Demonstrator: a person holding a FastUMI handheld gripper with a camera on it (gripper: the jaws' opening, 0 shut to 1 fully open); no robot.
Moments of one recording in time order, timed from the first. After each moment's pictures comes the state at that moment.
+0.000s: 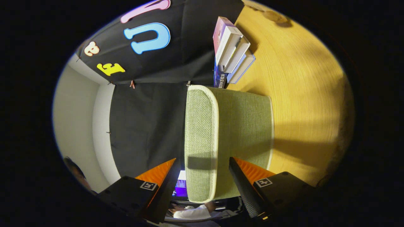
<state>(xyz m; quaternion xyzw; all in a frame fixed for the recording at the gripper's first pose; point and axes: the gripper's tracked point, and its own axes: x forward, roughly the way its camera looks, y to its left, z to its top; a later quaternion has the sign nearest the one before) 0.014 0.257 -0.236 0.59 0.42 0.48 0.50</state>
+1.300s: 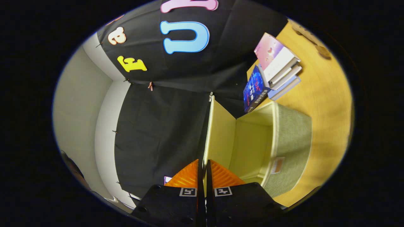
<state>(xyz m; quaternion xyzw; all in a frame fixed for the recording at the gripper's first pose) 0.017 0.281 -0.075 0.57 0.34 0.48 0.58</state>
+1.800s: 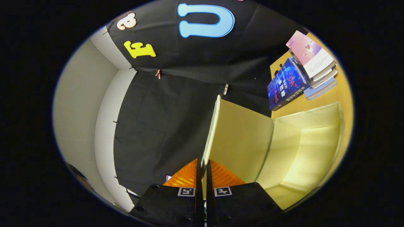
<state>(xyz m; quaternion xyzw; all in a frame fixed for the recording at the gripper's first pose) 0.020 0.388 0.001 0.55 0.33 0.52 0.56</state>
